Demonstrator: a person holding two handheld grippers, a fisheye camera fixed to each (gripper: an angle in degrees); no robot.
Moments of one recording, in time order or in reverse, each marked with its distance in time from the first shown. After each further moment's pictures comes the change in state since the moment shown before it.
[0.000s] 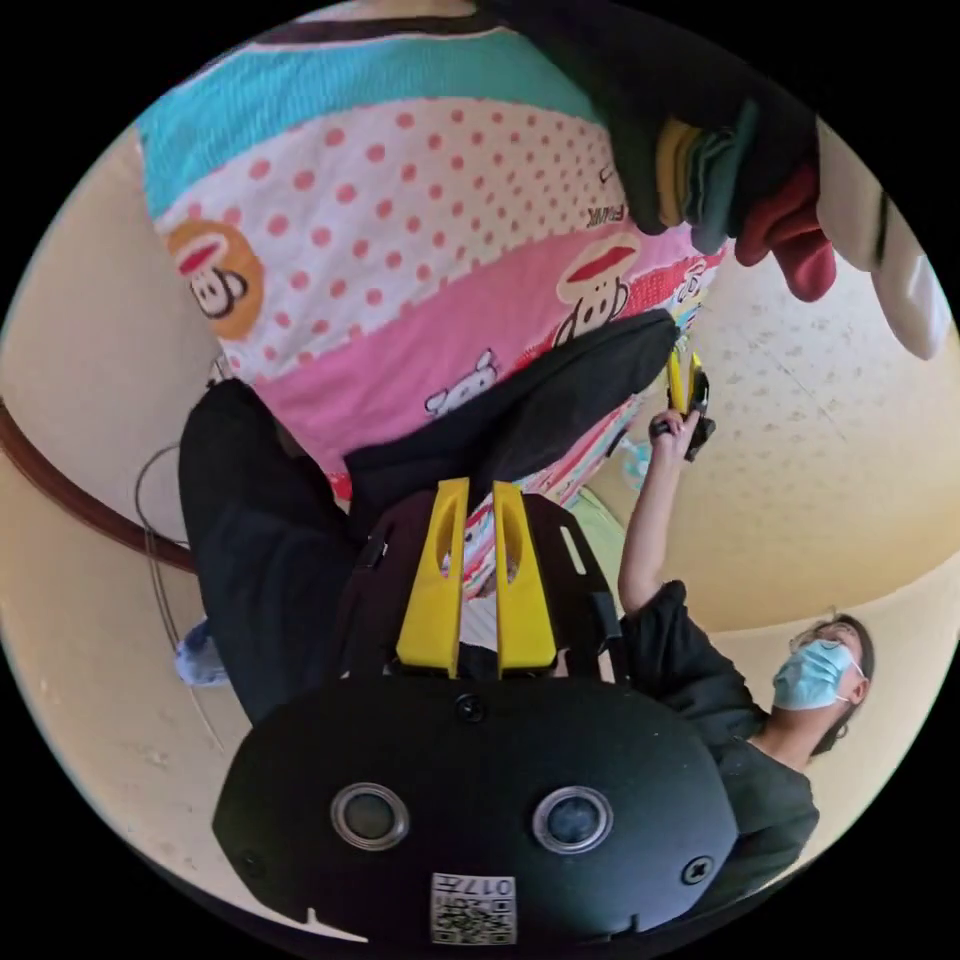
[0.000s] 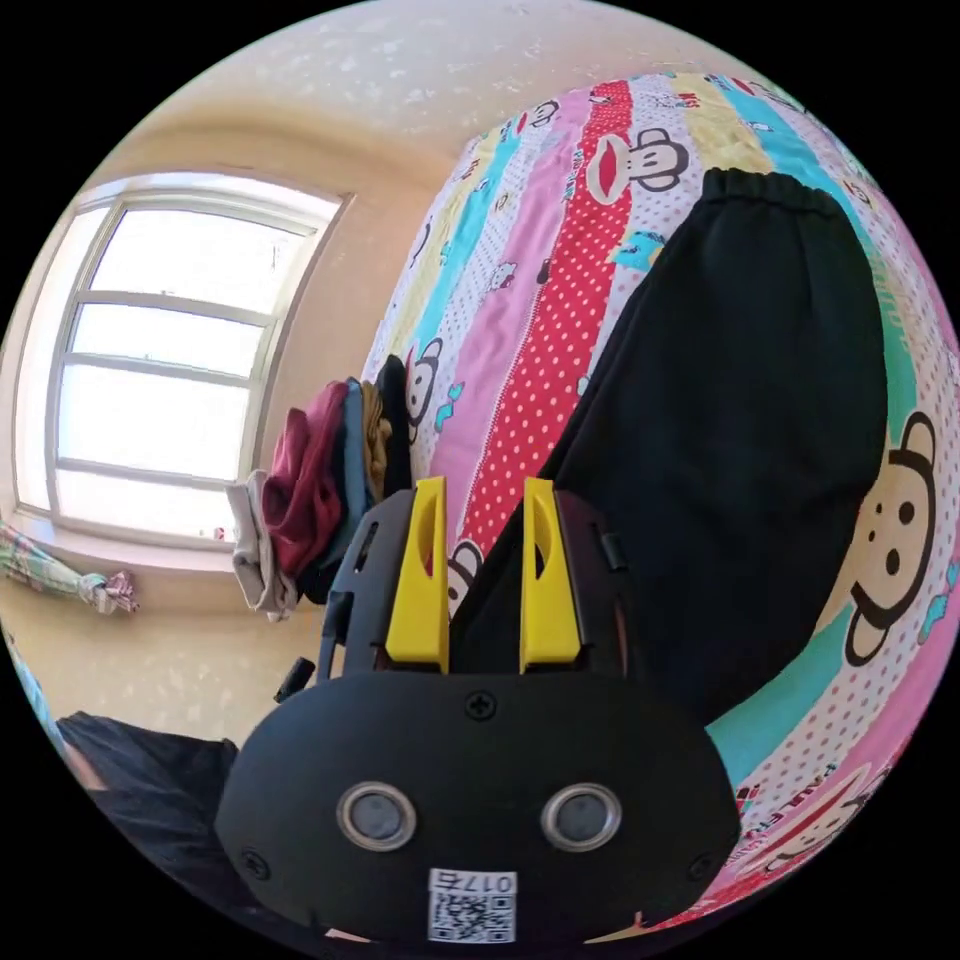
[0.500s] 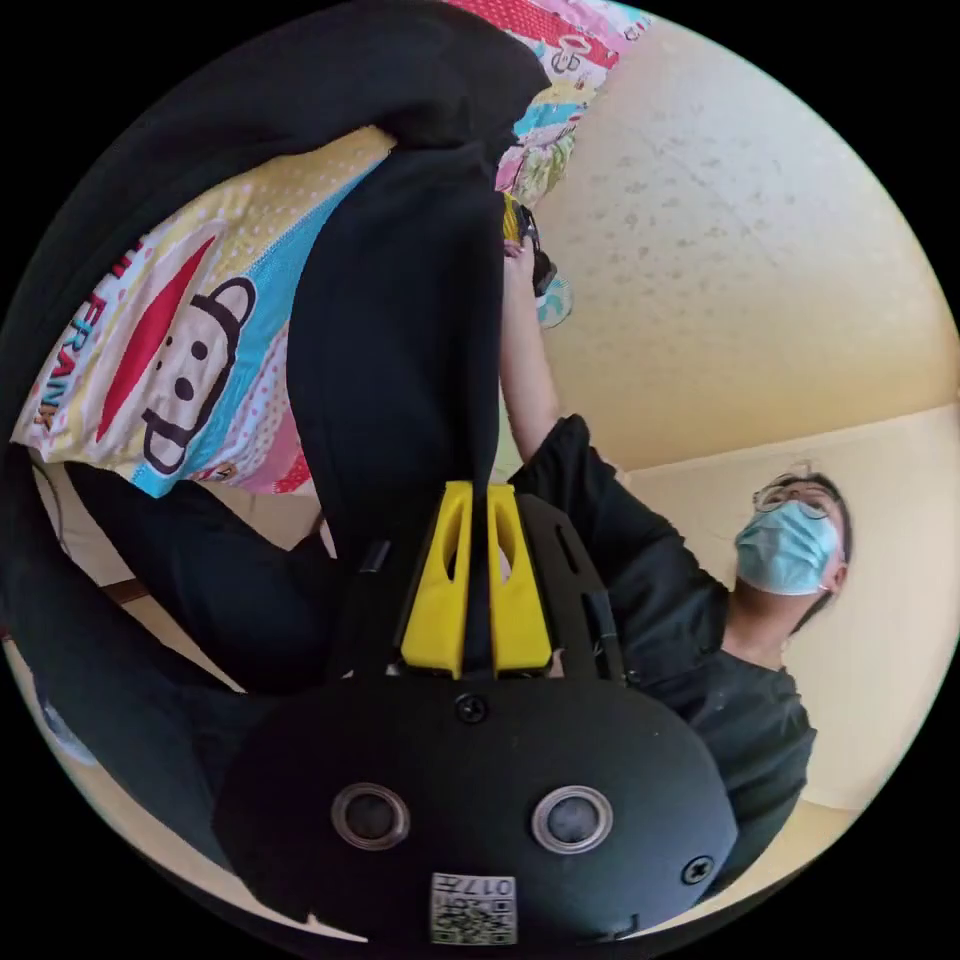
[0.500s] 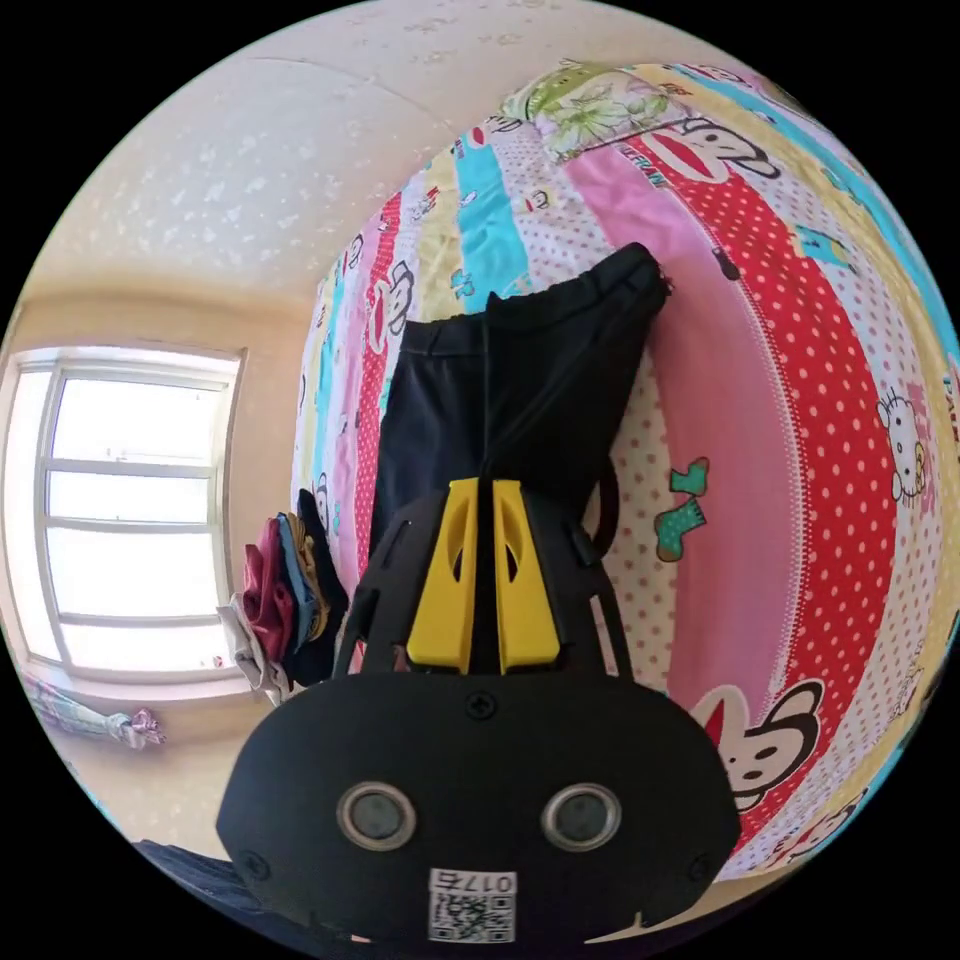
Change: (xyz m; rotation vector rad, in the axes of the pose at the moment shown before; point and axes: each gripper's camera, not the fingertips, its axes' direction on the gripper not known) left arm 0.060 0.131 0.285 -0.394 0.409 0.222; right arm 0.156 0.031 -0.249 0.234 0.114 0.332
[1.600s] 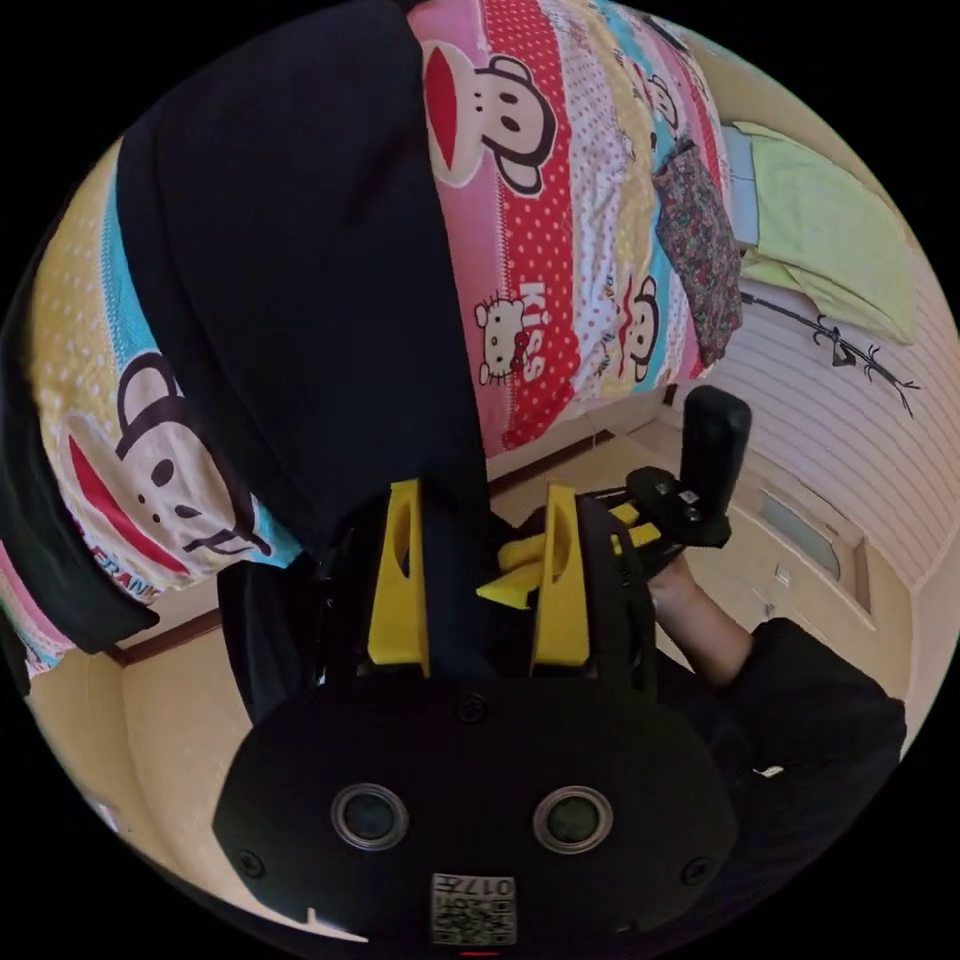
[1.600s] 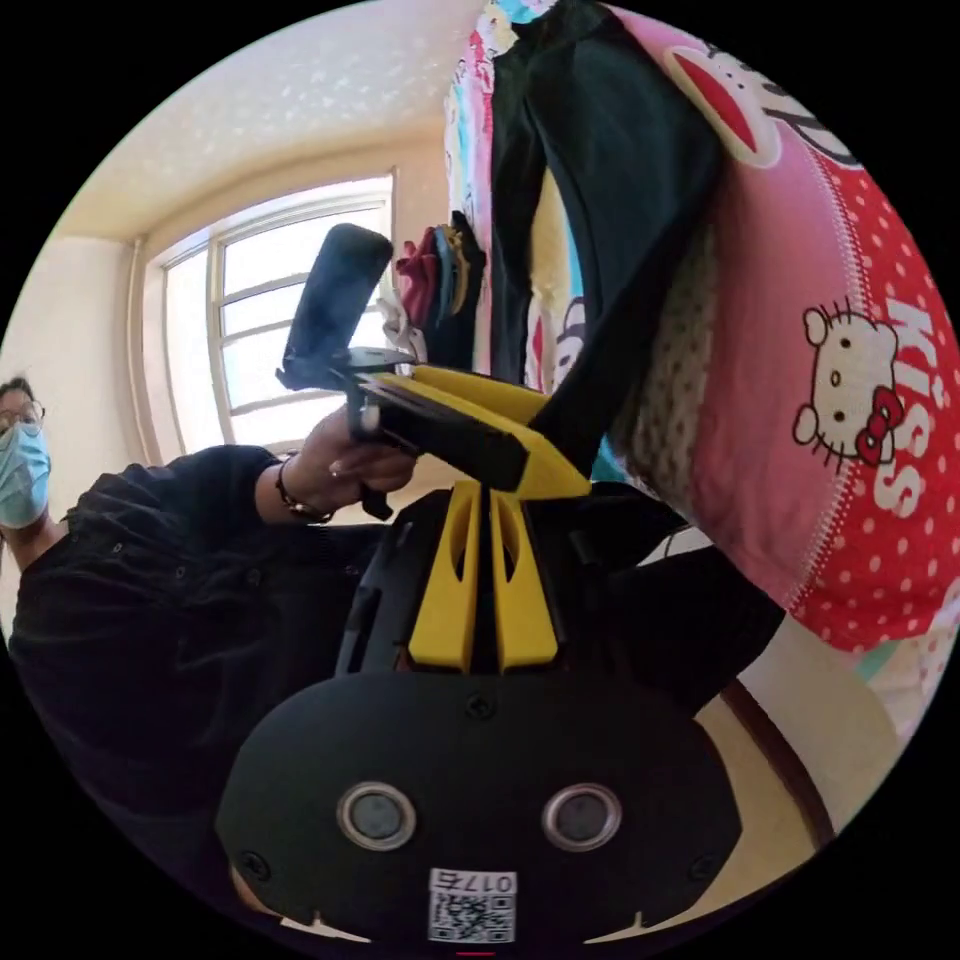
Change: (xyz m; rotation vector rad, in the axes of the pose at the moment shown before) left arm -0.325 -0.025 0.449 -0.526 -1.314 0.079; right arm -0.071 0.537 -0.082 -0.470 -0.574 -0.111
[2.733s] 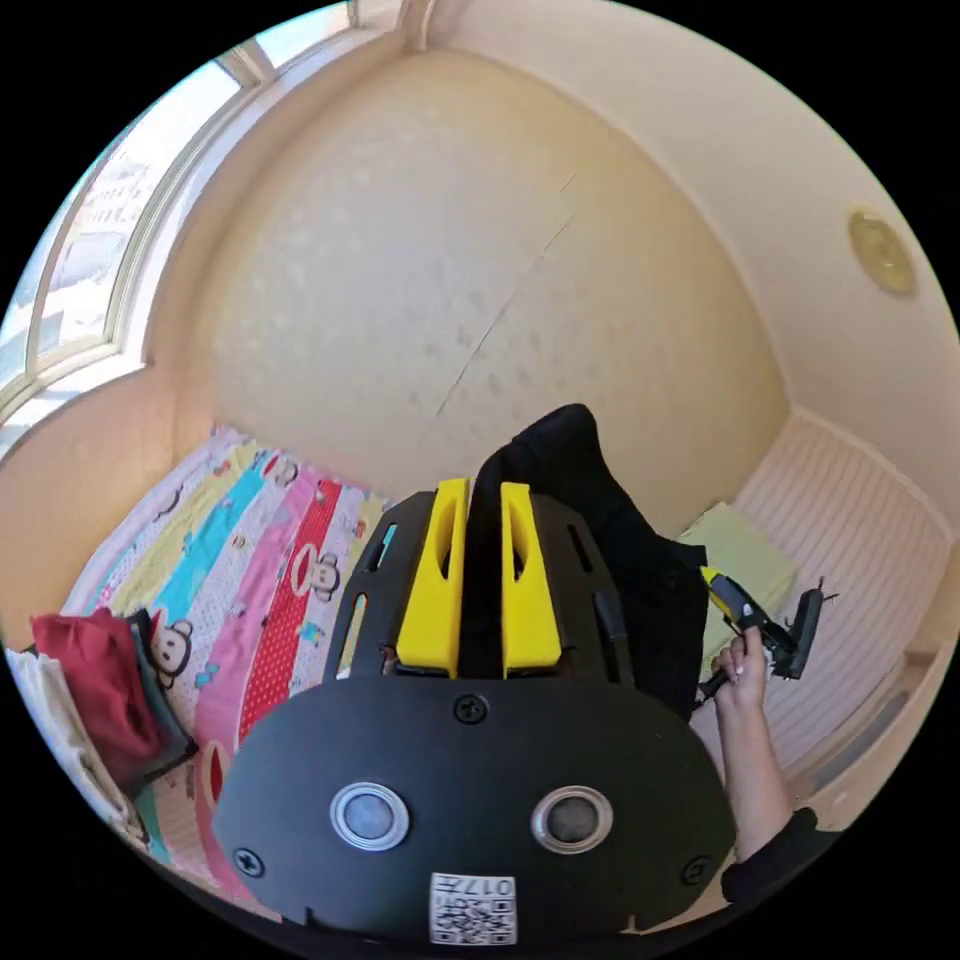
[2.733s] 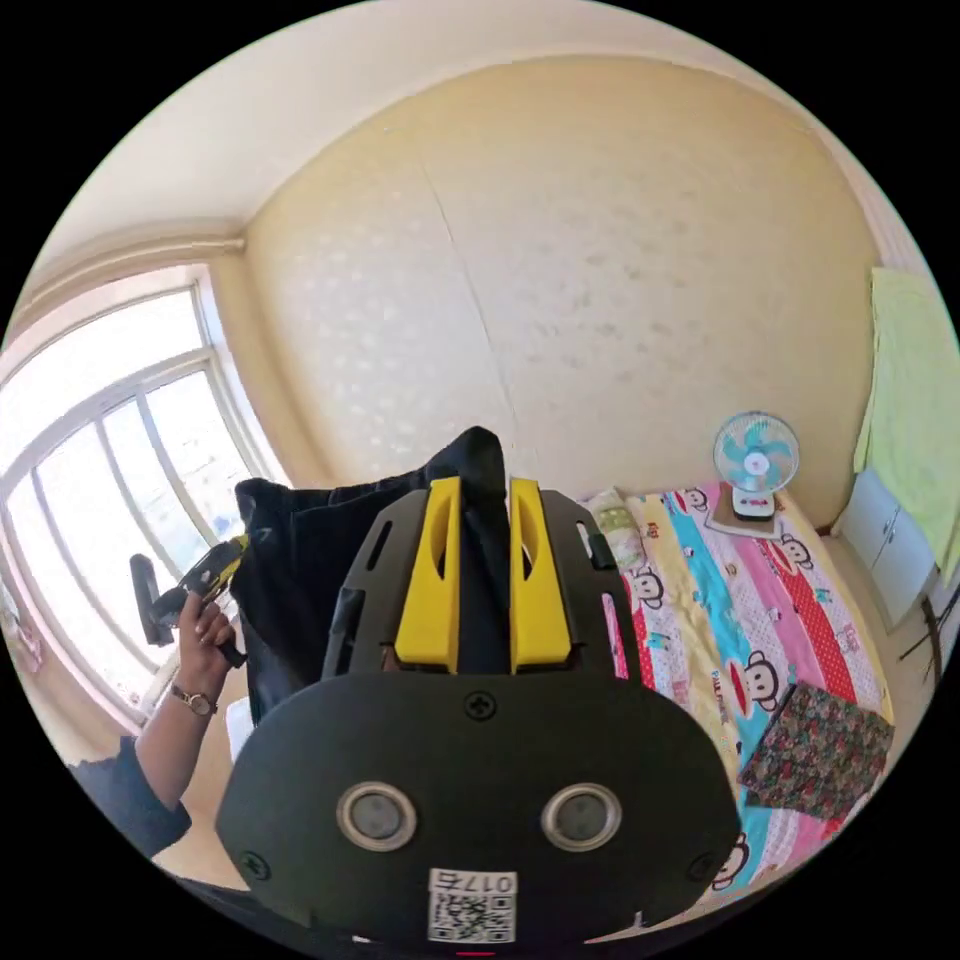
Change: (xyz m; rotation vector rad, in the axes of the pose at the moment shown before) left arm 0.118 0.289 -0.393 1.858 0.198 0.415; right arm -0.784 -0.115 -0.047 1.153 0.958 -0.304
